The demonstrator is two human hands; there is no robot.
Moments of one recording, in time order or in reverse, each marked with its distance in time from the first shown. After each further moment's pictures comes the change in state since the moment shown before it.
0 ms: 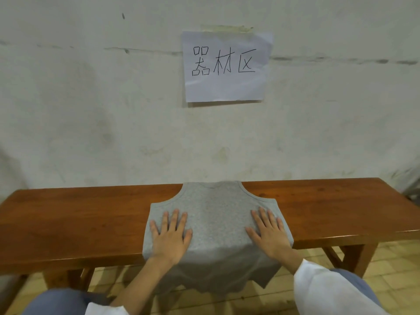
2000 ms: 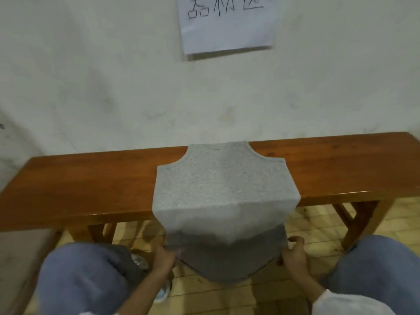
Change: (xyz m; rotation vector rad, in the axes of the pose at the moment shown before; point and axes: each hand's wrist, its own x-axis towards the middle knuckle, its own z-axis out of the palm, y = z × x) left_hand -0.104 -0.033 0.103 -0.939 -0.059 -0.697; right_hand -0.101 0.019 0.124 1.030 0.178 0.634
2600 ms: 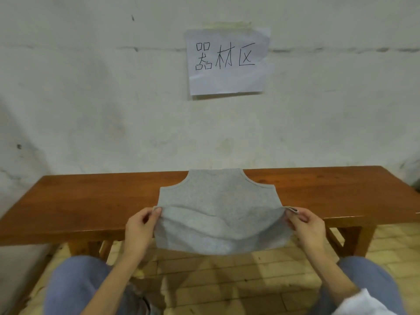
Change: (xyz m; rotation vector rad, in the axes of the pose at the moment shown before) left_hand -0.055 0.122 -0.098 -0.256 0.116 0.558; right_hand -0.036 -0.138 -0.084 0.339 0.088 -0.395
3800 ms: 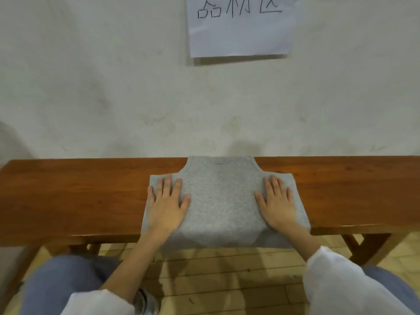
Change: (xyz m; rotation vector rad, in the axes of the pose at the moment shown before) left_hand 0.099 -0.041 0.091 1.026 -0.196 0.241; right_hand 0.111 0.054 0.110 -1.151 -0.386 -0.289
